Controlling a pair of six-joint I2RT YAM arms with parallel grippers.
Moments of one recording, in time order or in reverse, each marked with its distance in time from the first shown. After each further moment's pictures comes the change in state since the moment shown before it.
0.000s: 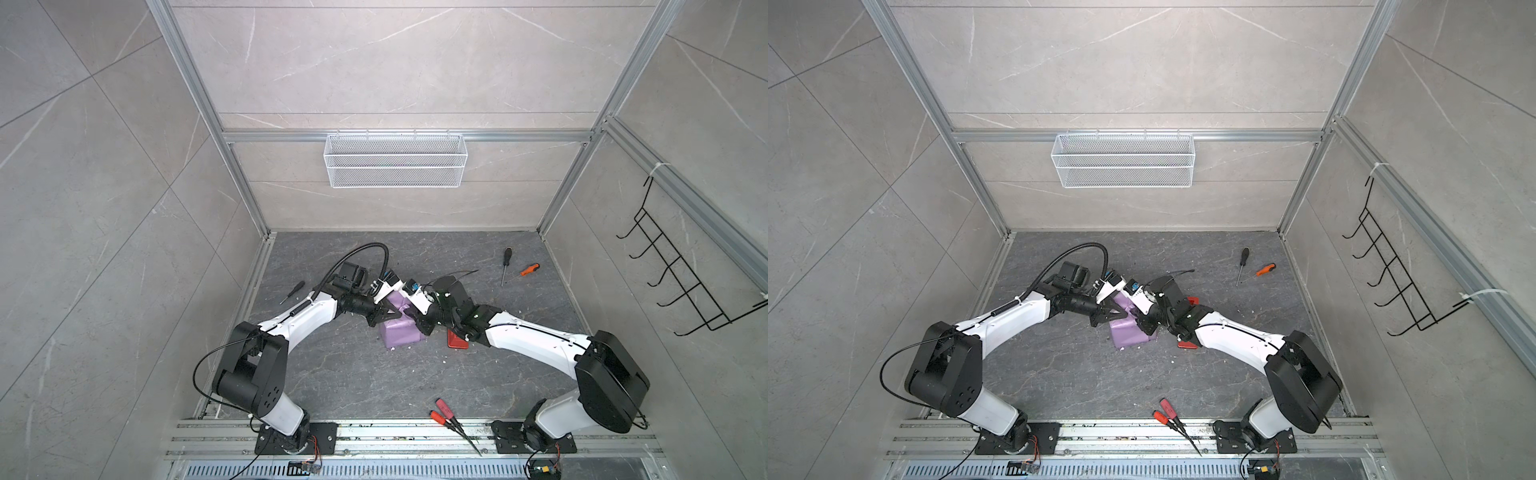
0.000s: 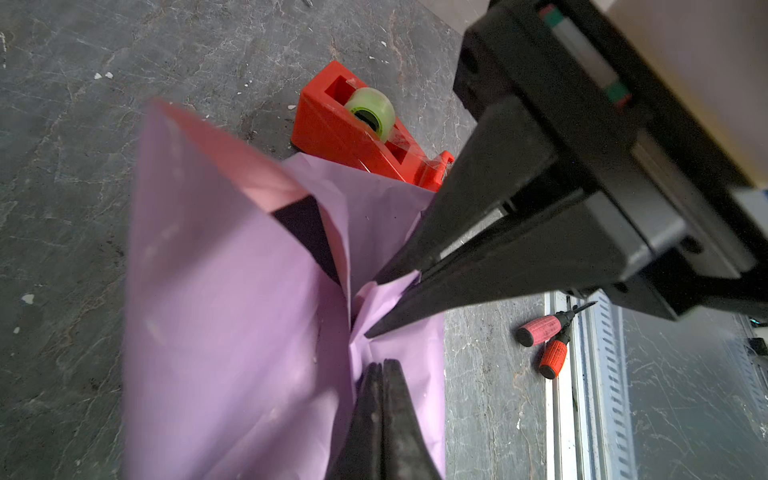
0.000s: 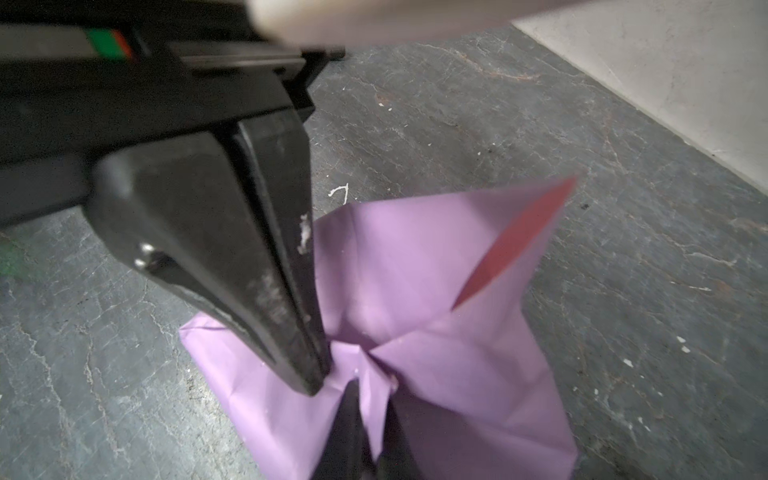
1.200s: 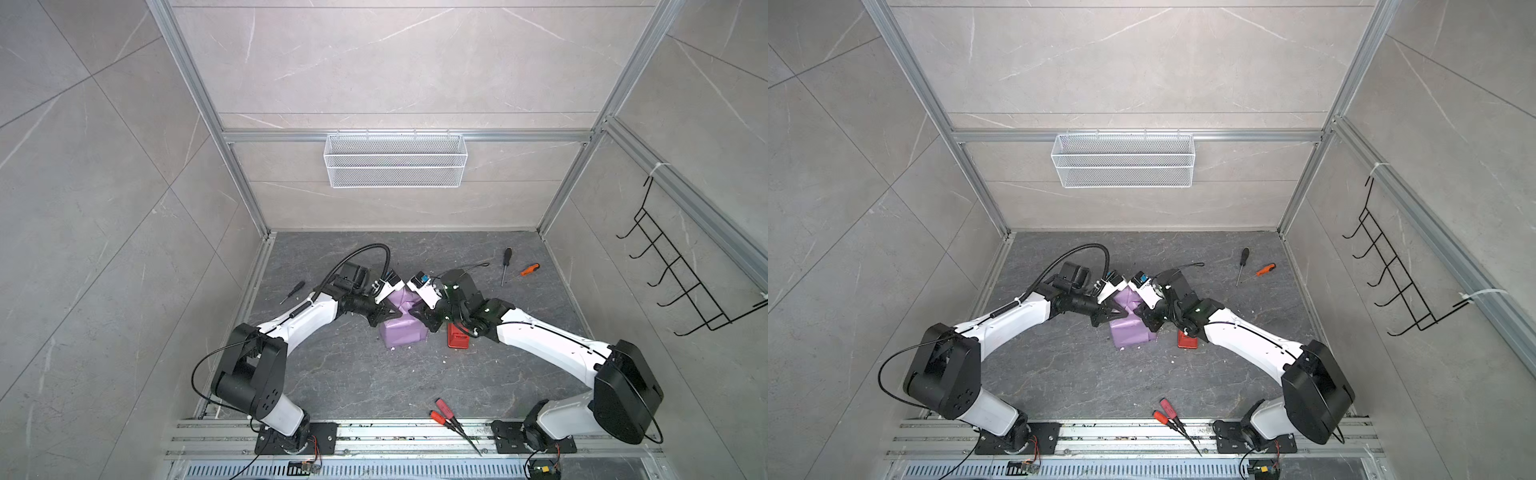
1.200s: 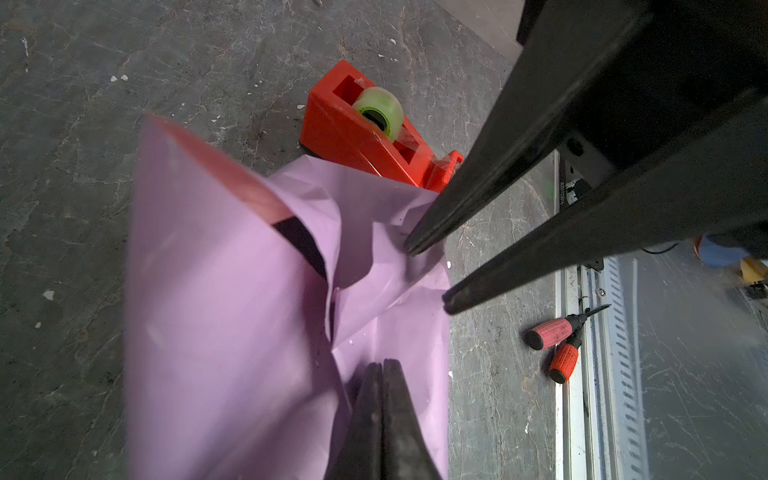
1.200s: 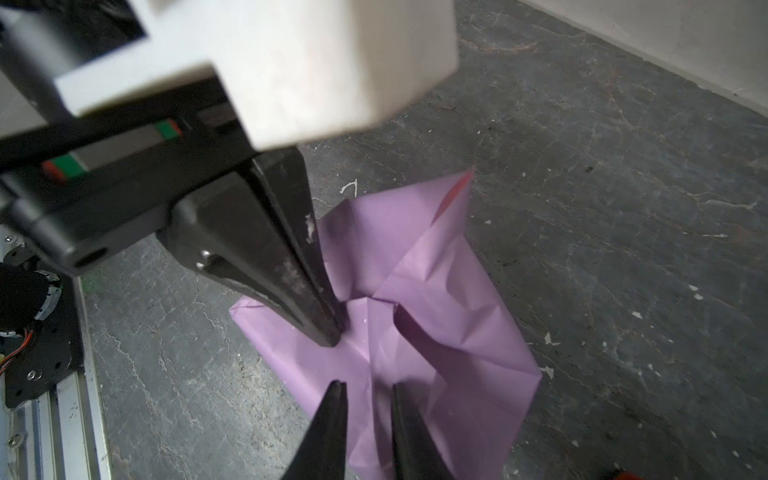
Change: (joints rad) left arm -0.011 -0.011 0.000 0.006 -0.042 -0.006; right arm -0.037 -0.061 0.063 -0.169 -0.068 0.109
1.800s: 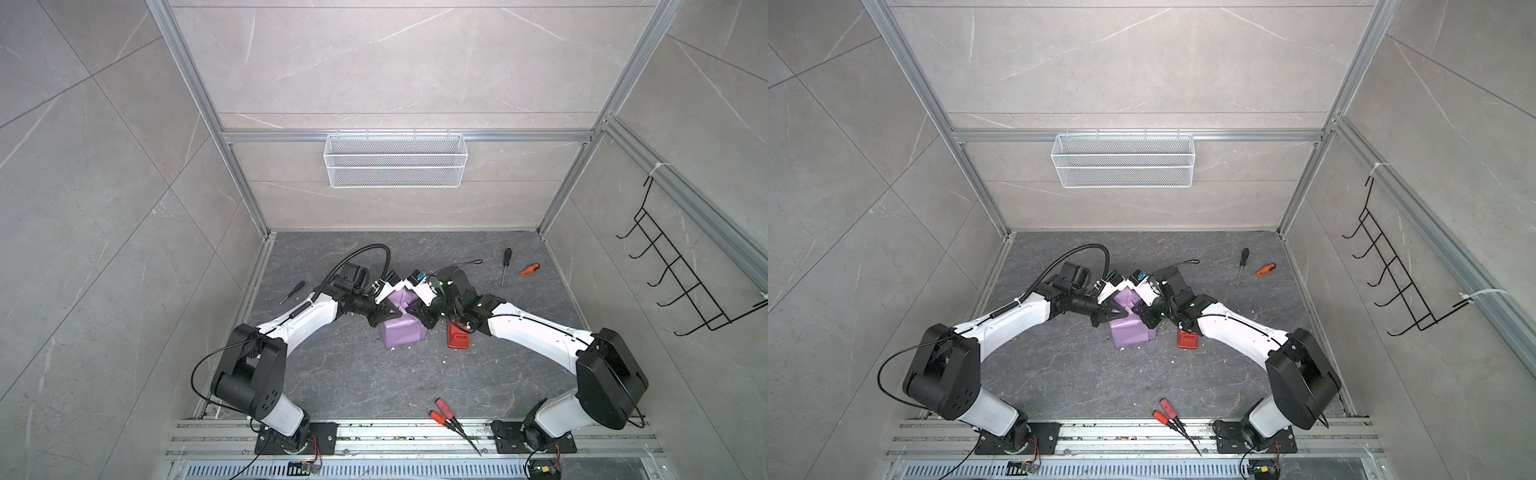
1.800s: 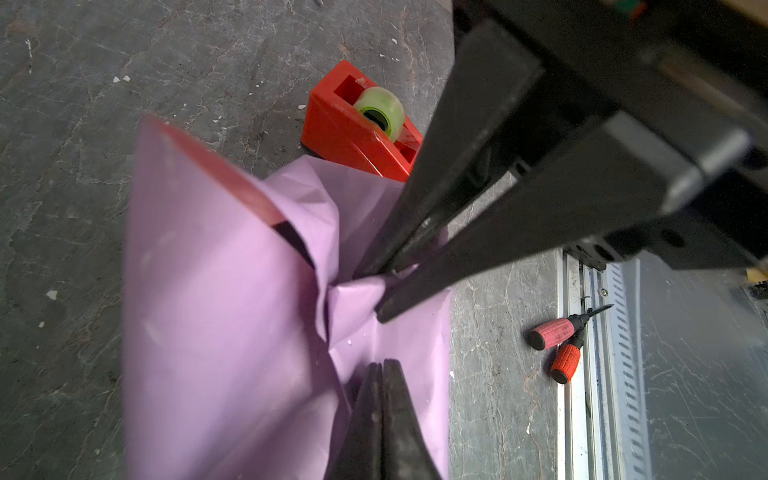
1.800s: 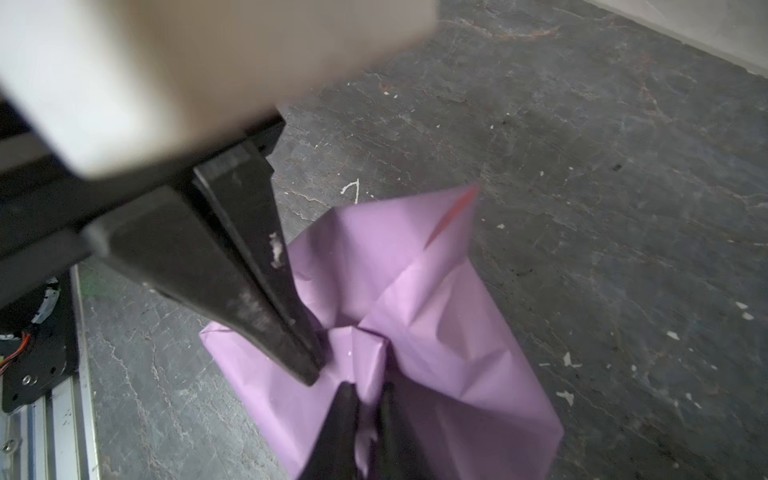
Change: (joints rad) left arm 0.000 -0.005 -0.002 0.002 -0.010 0.000; right arm -0.034 0.077 0.023 0.041 -0.080 0.002
